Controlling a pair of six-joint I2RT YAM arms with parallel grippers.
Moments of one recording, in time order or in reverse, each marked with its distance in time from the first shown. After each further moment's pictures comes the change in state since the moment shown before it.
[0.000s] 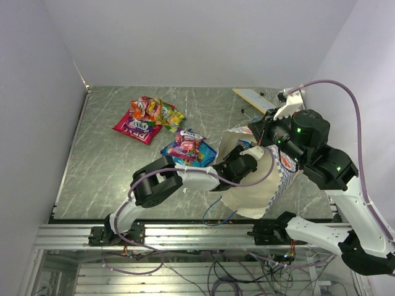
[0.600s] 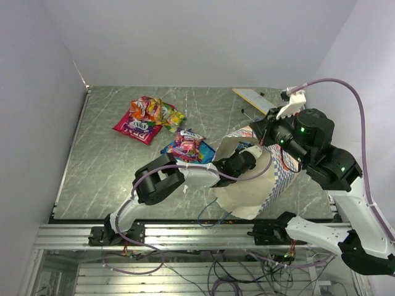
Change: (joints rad) left arm 0.047 0.082 0.065 -0.064 0.113 -0.025; right arm 0.000 0.004 0.039 -0.031 -0.005 0.001
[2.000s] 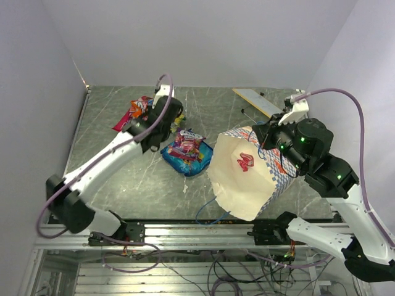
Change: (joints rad) left arm 0.433 -0.867 -0.140 -0.814 -0.098 -0.298; right arm 0.000 -0.091 -0.155 0.111 0.064 0.017
